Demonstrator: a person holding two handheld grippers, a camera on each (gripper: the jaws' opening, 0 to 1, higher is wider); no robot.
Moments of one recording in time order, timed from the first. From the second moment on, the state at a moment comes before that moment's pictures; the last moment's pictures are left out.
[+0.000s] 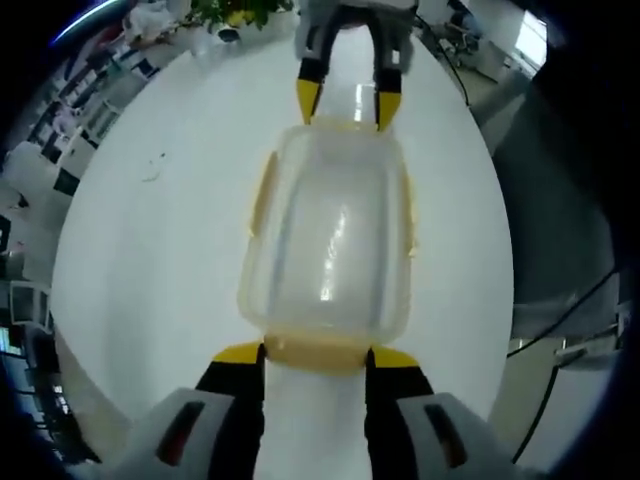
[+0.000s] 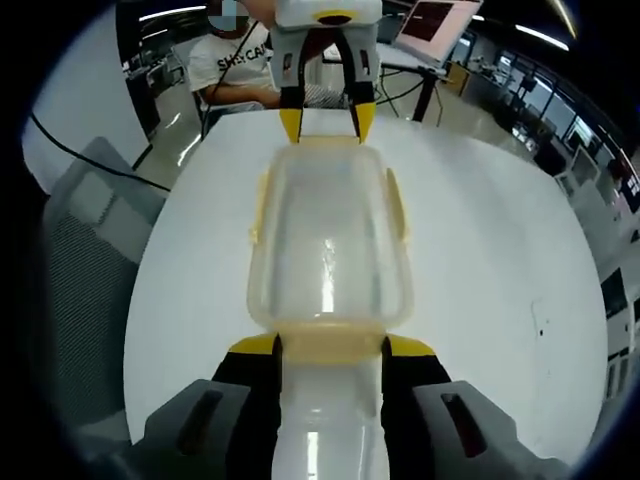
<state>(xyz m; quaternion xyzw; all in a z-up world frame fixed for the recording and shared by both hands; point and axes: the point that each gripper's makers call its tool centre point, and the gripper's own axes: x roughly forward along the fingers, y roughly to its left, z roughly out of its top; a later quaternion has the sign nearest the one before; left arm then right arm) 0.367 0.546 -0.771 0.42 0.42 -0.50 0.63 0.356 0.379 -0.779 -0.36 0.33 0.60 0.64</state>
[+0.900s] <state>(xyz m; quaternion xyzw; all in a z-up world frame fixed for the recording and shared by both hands) 0.367 0.495 -0.766 0.41 0.40 -0.52 0.63 0.354 0.329 -0.770 -0.36 0.32 0.59 0.64</state>
